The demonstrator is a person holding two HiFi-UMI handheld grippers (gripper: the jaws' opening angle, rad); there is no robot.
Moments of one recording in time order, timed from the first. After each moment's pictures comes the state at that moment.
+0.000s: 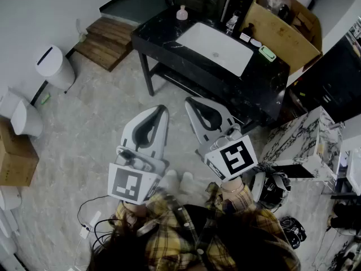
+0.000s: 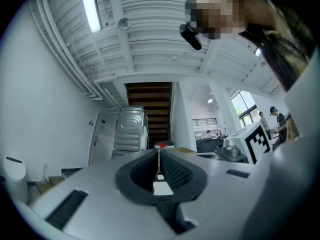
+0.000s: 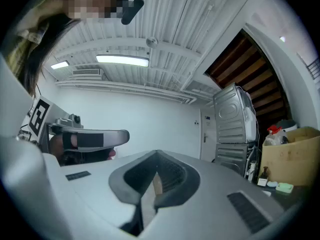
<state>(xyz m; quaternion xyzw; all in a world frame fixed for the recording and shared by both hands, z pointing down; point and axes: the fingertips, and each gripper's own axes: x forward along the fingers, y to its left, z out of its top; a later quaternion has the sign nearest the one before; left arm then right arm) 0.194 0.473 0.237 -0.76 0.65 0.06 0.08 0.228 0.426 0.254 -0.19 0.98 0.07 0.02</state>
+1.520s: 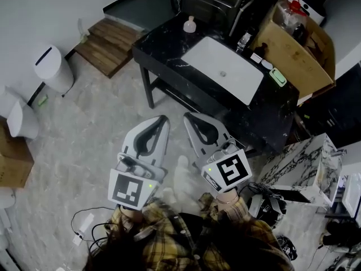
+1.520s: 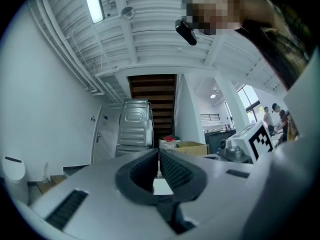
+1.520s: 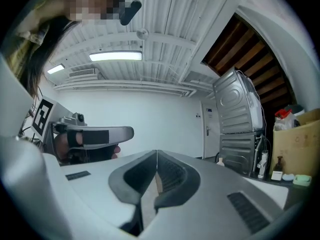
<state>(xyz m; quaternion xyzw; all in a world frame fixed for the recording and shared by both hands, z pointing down) 0.135 0.361 0.274 -0.75 0.66 0.04 0.05 0.165 0.322 0.300 -0.17 0.99 0.04 0.01</state>
